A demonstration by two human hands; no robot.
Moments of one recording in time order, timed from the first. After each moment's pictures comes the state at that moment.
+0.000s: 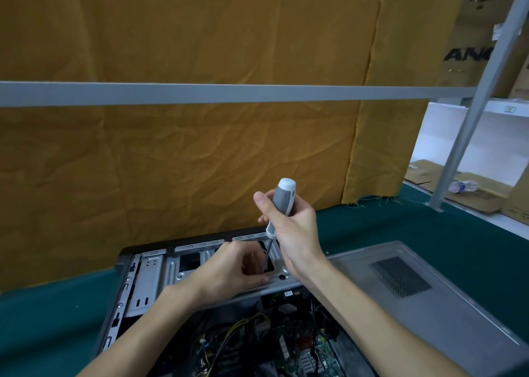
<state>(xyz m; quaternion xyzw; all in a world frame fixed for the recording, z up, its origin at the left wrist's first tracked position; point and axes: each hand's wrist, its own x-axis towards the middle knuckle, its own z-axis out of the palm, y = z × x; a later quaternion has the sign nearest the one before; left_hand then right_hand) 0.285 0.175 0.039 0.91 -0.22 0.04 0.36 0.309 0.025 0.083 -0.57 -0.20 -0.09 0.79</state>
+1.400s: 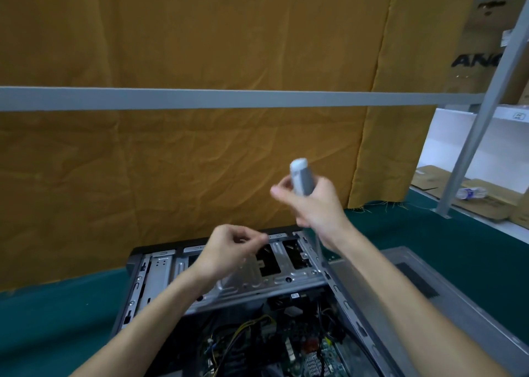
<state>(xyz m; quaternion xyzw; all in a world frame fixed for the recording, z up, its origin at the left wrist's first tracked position) 0.292 0.181 0.053 0.79 -0.05 0.05 0.61 0.325 -0.009 0.133 -0.71 -0.27 -0.05 0.65</state>
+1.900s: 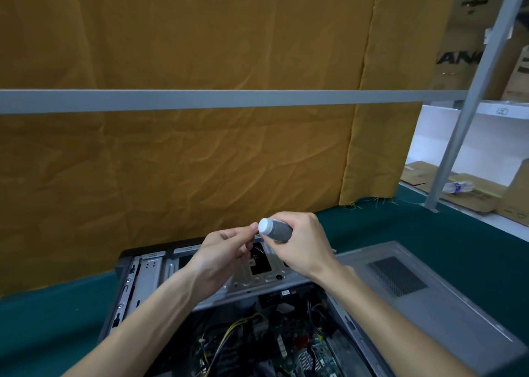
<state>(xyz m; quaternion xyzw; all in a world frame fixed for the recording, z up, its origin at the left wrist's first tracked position) 0.284 0.159 0.057 0.60 0.04 -0.03 0.80 0.314 -0.017 0.072 -0.82 -0.33 -0.21 0.42</state>
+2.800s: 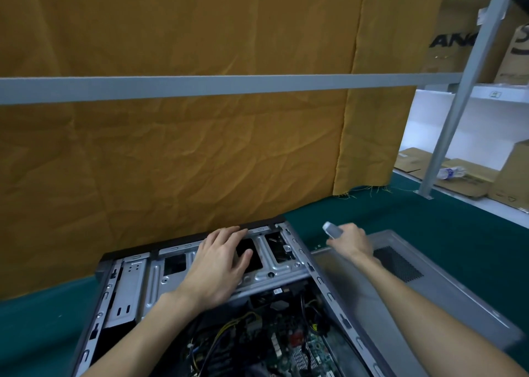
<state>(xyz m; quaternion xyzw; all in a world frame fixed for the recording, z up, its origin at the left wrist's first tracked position) 0.299 0.171 0.009 0.96 -0.10 0.14 0.21 0.437 -0.136 -0.031 -0.95 0.10 -0.04 0.31</state>
